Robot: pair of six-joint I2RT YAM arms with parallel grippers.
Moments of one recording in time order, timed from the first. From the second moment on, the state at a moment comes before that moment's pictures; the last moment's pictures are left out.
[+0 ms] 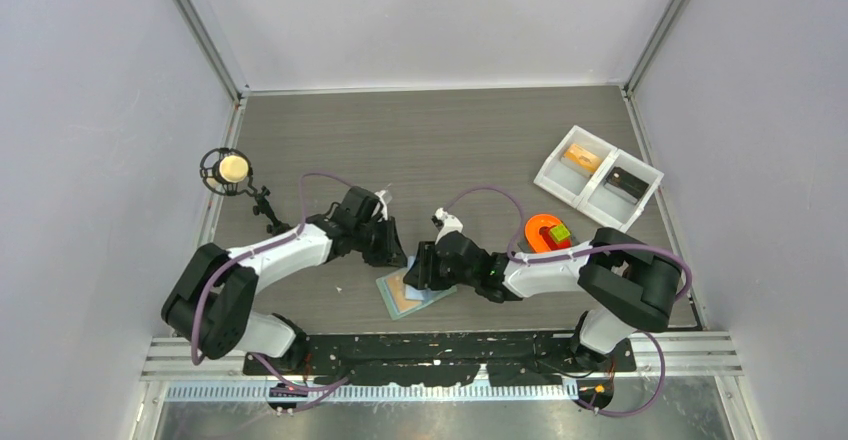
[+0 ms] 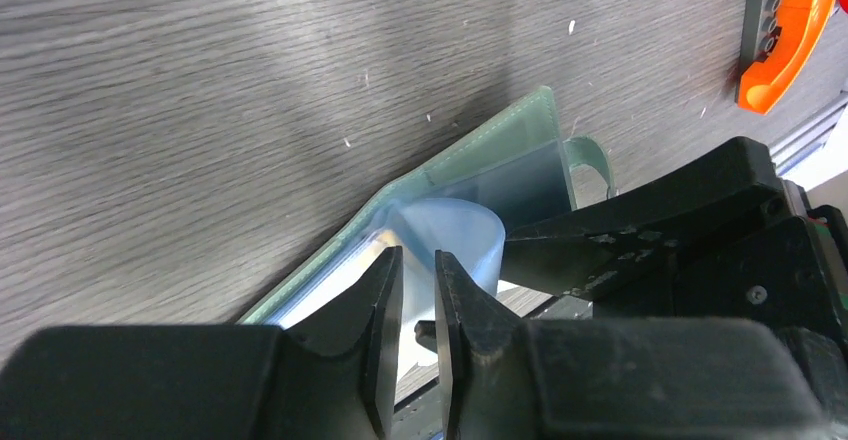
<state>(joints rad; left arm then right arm) -0.58 1.37 0.67 -0.25 0.34 -0.70 1.07 1.58 0.60 0.35 0.02 0.92</state>
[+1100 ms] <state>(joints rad) -0.61 1.44 0.76 -0.23 0.48 -0.70 1.07 1.15 0.63 -0.09 0.20 0.77</state>
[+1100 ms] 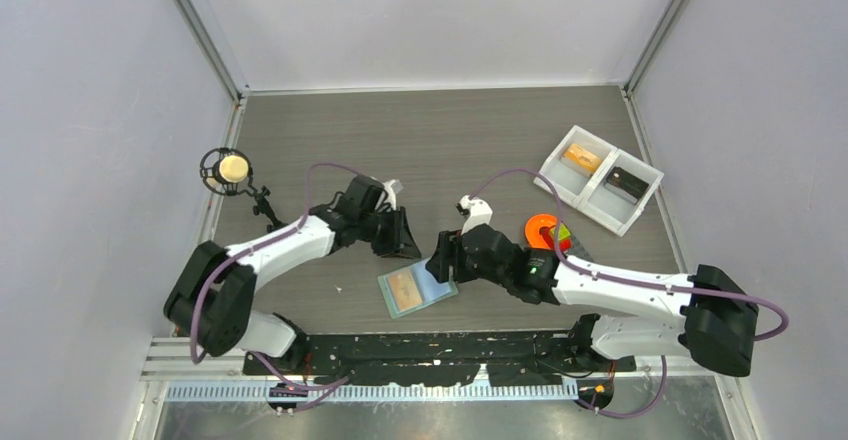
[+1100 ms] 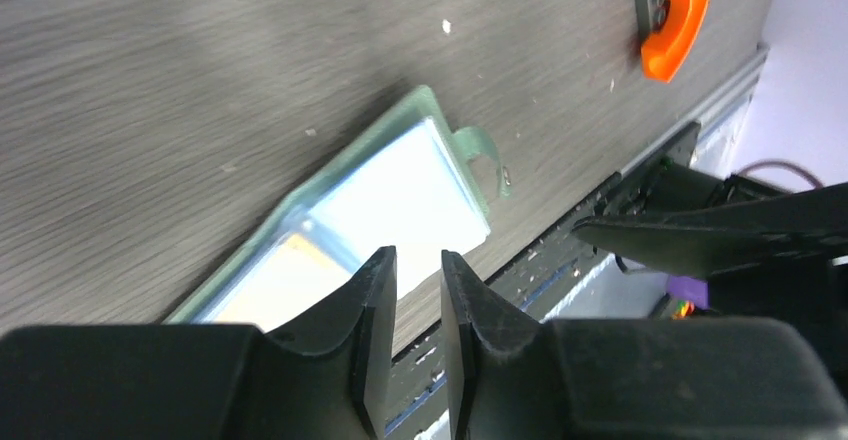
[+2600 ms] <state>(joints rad) -0.50 0.93 0.67 -0.72 0.02 -0.60 1.31 1.79 1.09 -0.34 0.37 0.68</state>
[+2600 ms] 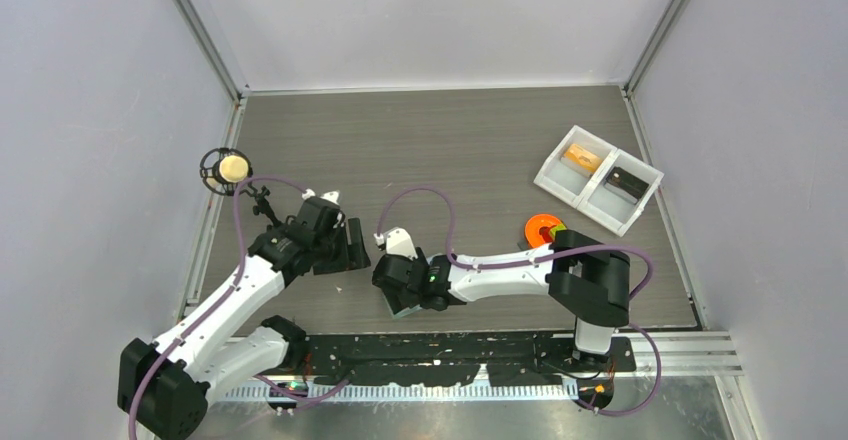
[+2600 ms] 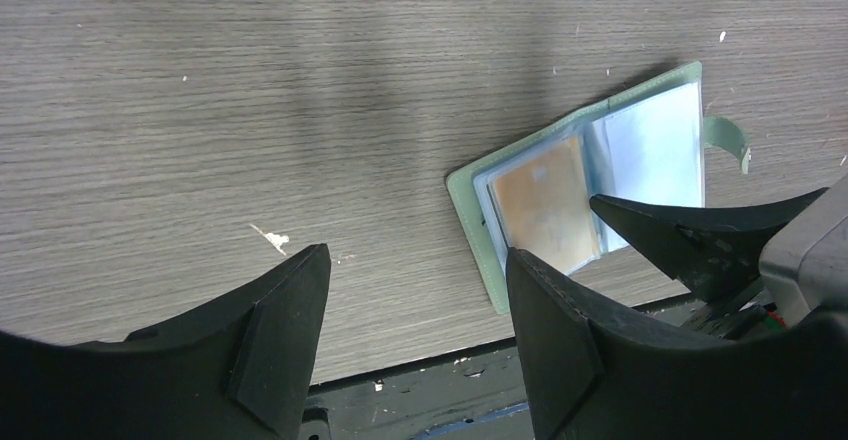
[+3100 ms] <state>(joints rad) -0.50 0.93 0.64 -0.68 0.06 -0.61 1.29 1.79 1.05 -0.25 0.37 0.72</state>
